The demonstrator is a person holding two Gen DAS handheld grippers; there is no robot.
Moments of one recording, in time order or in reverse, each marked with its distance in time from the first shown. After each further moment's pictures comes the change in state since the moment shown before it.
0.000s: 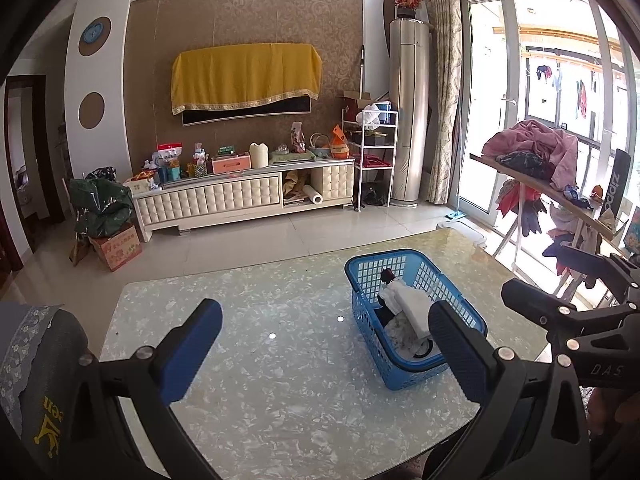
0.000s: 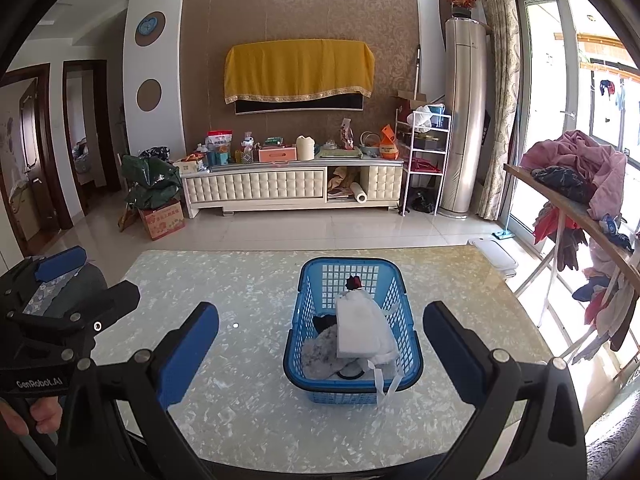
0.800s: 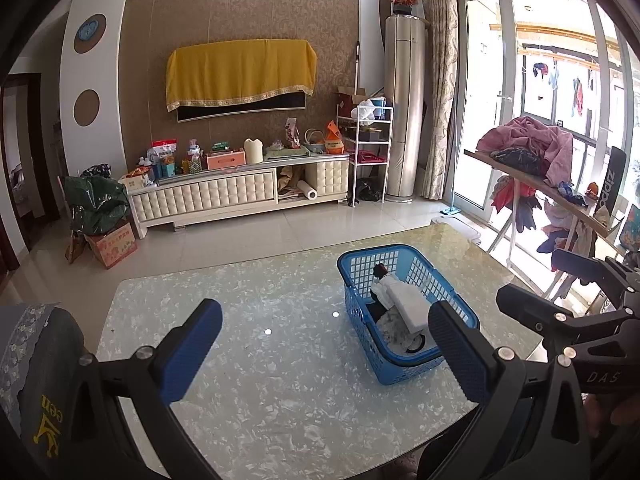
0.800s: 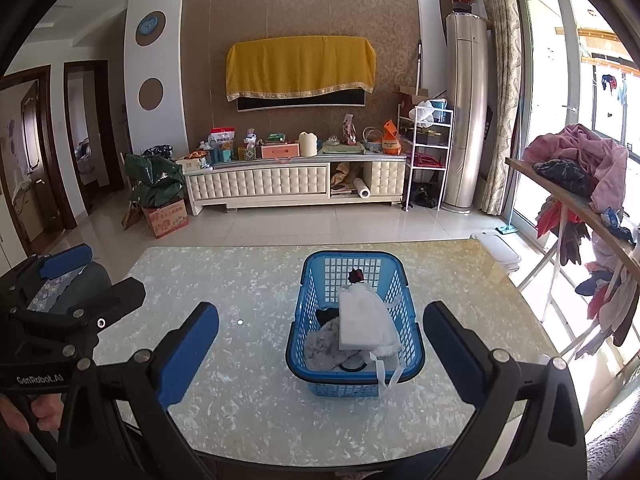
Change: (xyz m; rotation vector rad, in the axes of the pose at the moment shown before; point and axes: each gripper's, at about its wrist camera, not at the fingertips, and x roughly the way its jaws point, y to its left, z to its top) left arm -0.006 -0.005 -0.003 0.001 0.016 -0.018; right arm -0.008 0.001 -0.003 0.011 0.015 0.013
